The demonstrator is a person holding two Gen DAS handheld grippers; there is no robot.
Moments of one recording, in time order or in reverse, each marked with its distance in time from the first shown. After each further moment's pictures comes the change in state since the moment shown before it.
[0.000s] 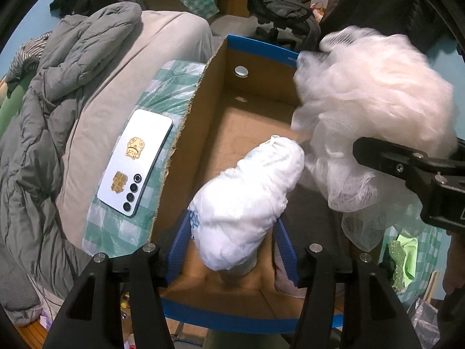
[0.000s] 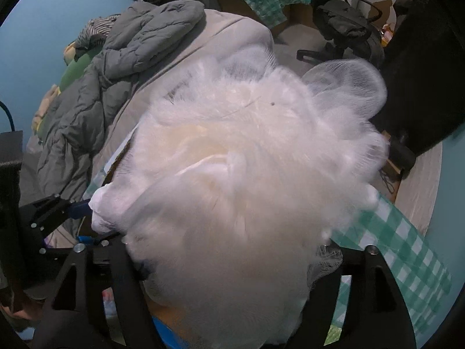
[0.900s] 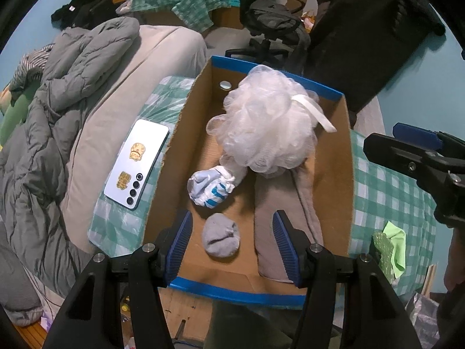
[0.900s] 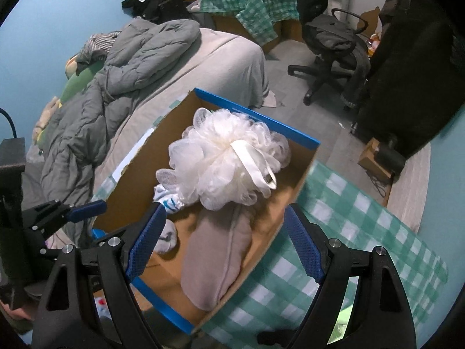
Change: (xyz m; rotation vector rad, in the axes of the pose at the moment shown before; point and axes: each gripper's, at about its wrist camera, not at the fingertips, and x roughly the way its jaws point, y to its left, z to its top) left arm -0.045 -0.022 -0.021 0.030 -0.062 -0.005; right arm -0.053 -0.002 -0.019 0.019 -0.086 -0.019
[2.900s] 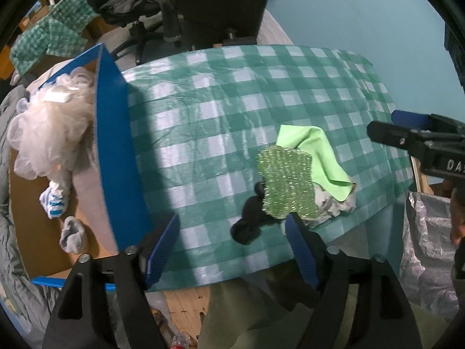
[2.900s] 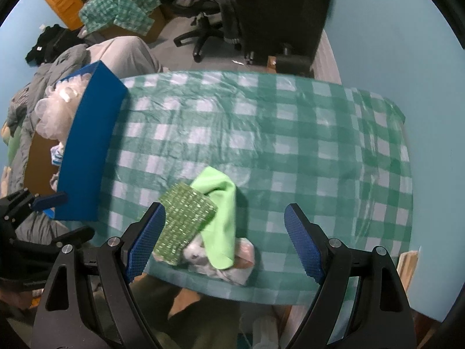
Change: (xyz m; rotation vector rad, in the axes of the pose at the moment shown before) left arm 0.028 -0.238 -0.089 0.518 0.170 -0.153; right arm -0.086 -0.202 -0.229 0.472 0.070 -0.201
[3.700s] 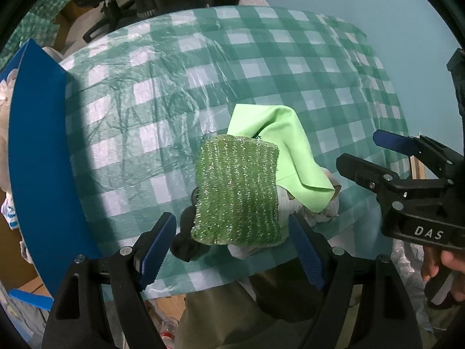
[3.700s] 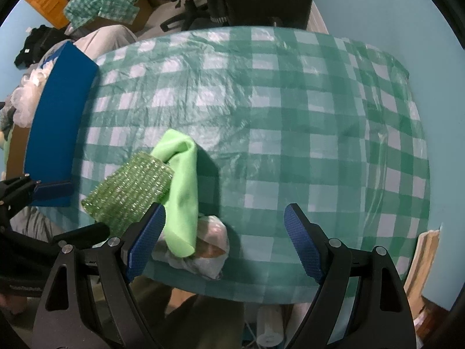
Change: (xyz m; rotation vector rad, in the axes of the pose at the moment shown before) left arm 0.063 -0.055 0.022 0.031 0.149 -0.061; right arm 0.049 -0.037 -0.034 0.055 0.069 0.010
